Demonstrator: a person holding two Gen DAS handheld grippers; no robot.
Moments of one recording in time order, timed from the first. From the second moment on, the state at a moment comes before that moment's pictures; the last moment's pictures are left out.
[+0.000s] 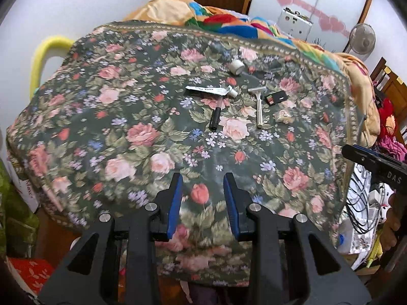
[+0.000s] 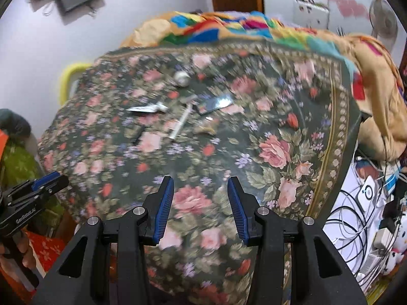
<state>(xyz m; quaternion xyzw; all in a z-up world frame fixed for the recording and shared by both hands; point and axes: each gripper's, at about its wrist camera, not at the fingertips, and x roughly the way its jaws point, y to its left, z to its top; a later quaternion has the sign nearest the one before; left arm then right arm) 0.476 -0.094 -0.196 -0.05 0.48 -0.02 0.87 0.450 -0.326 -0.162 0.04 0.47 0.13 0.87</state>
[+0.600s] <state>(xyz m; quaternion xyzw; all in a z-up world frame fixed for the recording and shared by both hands) 0.598 -0.113 -0.264 -0.03 0.50 -0.07 0.86 0.566 -0.307 -0.227 0.07 0.49 0.13 0.86</state>
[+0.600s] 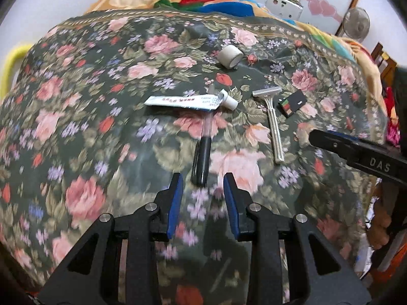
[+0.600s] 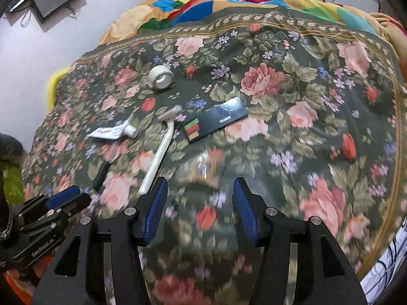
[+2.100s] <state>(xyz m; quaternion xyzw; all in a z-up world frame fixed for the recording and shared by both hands) 0.490 -0.124 -0.118 -0.05 0.44 -0.11 0.89 0.458 -0.274 -0.096 -0.03 0.41 0.15 0.90</state>
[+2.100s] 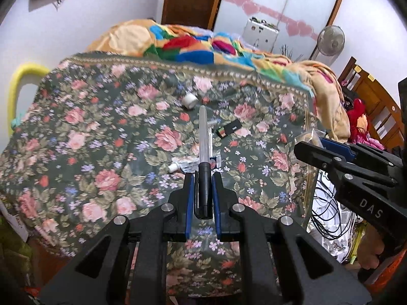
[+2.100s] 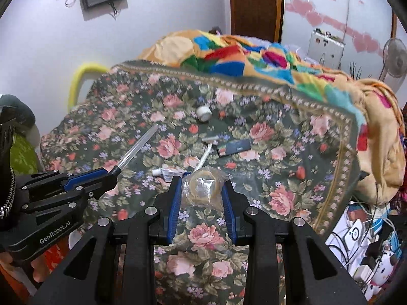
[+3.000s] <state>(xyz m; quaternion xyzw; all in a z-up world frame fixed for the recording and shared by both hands) 0.264 0.062 -0.061 -0.09 0.38 0.07 0.92 0.309 -0.108 -0.037 -0.10 0.34 0.30 0.88</state>
